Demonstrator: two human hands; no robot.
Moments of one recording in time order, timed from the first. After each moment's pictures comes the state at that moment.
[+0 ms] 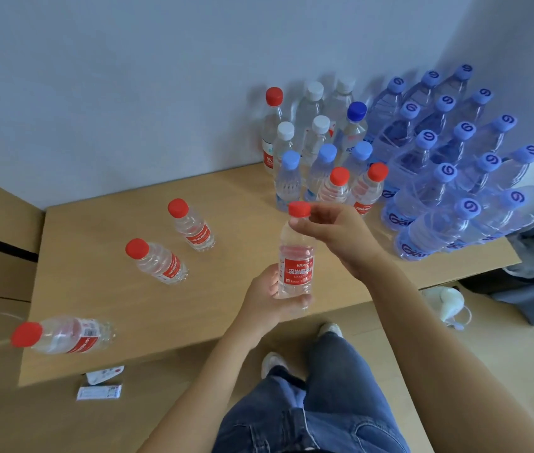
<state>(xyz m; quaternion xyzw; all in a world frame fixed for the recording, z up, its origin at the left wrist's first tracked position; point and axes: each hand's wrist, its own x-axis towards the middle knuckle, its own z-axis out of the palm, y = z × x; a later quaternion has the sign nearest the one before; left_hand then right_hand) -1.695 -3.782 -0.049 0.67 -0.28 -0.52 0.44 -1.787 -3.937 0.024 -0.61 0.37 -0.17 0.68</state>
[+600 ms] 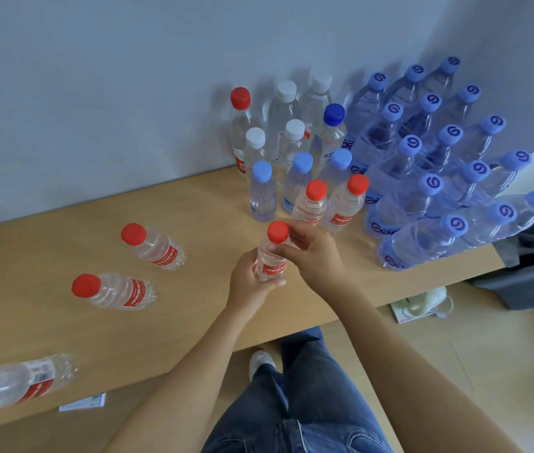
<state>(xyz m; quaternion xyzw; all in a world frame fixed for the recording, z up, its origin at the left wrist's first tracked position) -1.671 -3.862 -0.128 0.74 -0.28 -0.40 0.46 -1.777 -3.956 -0.026 -0.64 0.41 -0.23 0.61</state>
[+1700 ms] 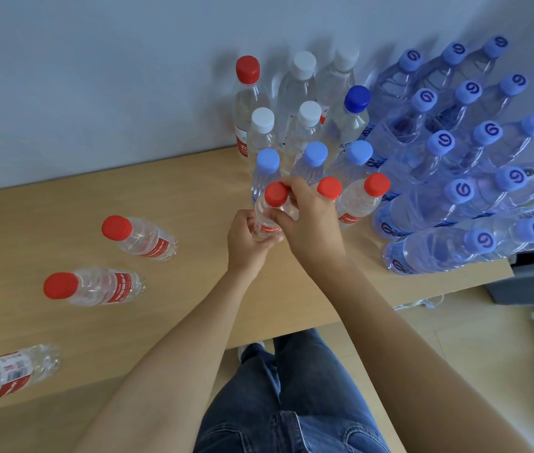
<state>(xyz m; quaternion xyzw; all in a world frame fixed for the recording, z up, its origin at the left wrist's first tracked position) -1.649 -3.922 -0.132 0.76 -0.20 -0.35 0.51 -1.735 -3.987 -0.010 -0.79 0.42 -0.21 0.39</state>
